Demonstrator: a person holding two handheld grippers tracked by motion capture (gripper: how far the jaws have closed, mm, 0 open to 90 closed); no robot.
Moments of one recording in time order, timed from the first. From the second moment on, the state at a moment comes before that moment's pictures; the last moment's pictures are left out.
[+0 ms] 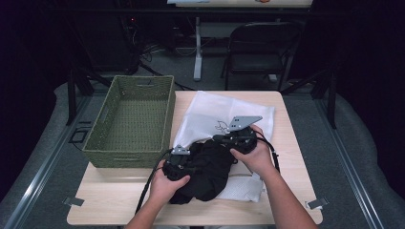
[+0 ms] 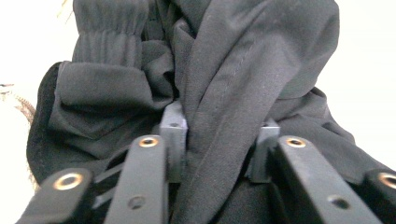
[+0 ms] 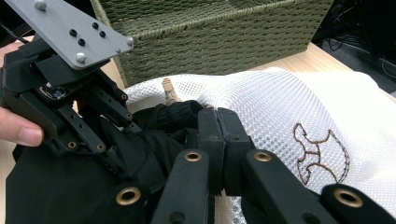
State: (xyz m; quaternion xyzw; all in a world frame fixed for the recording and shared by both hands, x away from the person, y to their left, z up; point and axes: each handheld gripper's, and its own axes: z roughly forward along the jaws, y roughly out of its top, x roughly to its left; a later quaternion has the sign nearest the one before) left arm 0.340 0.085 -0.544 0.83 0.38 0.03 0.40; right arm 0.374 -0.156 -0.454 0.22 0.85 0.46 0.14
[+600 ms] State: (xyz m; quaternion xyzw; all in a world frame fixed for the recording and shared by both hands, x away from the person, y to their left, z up) left arm 0.351 0.058 -0.522 0.84 0.36 0.05 0.41; right arm 0.373 -0.154 -0.454 0.22 0.85 0.47 0.13
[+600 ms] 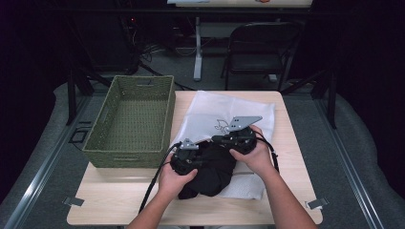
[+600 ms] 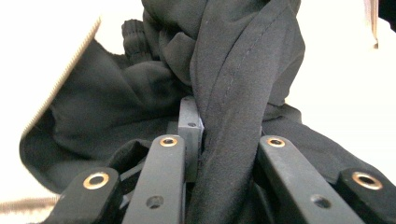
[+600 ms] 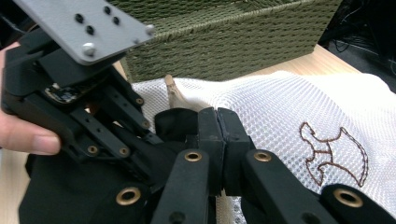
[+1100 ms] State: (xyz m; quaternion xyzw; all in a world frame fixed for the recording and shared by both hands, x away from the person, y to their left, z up) left arm 0.366 0.047 -0.524 0.83 0.36 0.06 0.42; right arm 0.372 -0.155 -0.453 0.21 0.85 0.47 0.13
